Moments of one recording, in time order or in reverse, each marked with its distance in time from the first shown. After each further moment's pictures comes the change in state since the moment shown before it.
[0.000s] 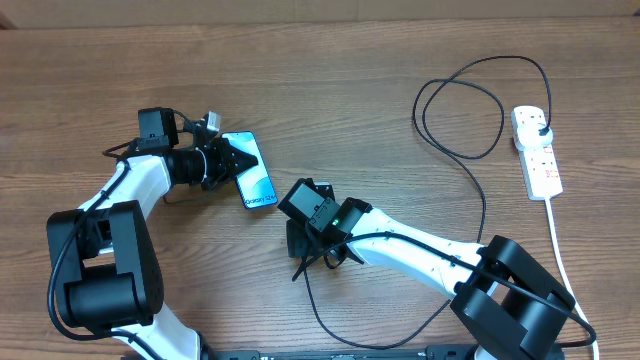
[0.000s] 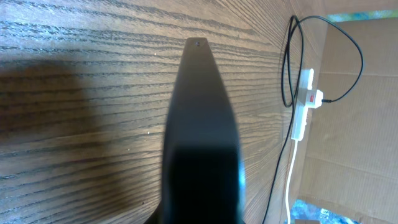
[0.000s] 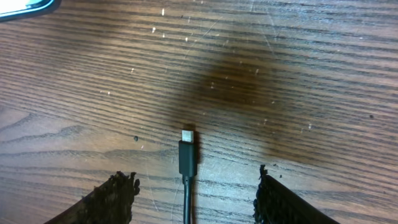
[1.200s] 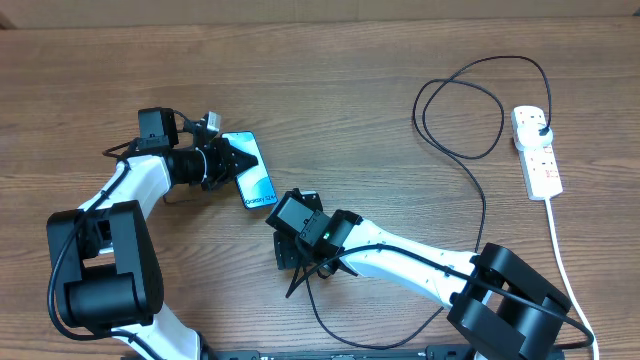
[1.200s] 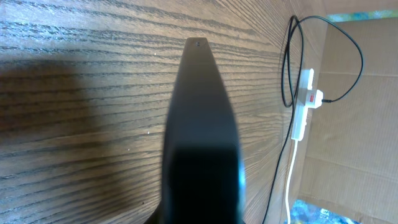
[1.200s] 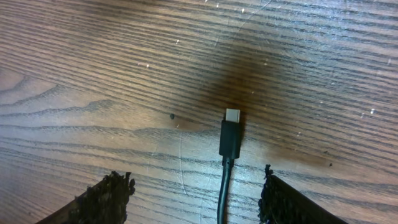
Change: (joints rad) left arm 0.000 0.000 0.000 0.000 0.000 0.000; right arm 0.068 0.000 0.000 0.030 0.005 0.000
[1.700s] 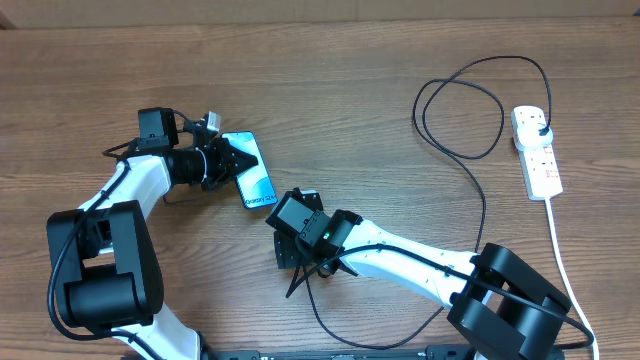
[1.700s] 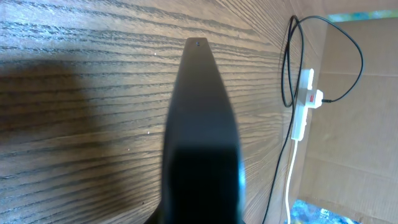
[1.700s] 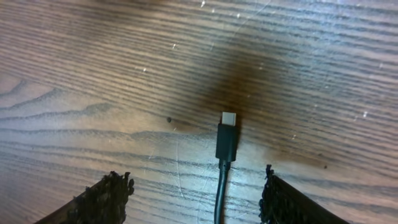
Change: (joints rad) left arm 0.000 0.000 0.000 0.000 0.000 0.000; right arm 0.000 0.000 0.000 0.000 0.019 0.000
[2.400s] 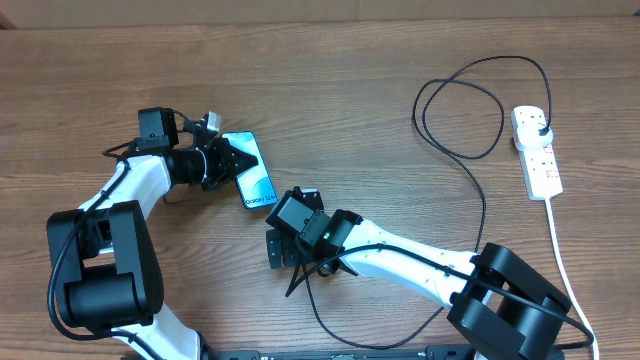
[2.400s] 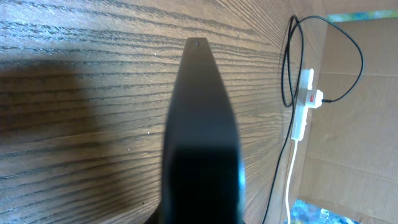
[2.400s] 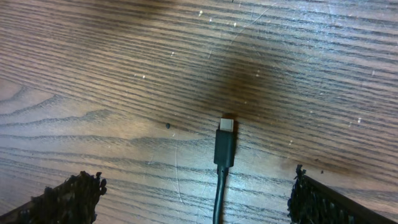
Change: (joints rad) left arm 0.000 0.000 0.000 0.000 0.000 0.000; right arm 0.000 0.000 0.000 0.008 0.010 0.003
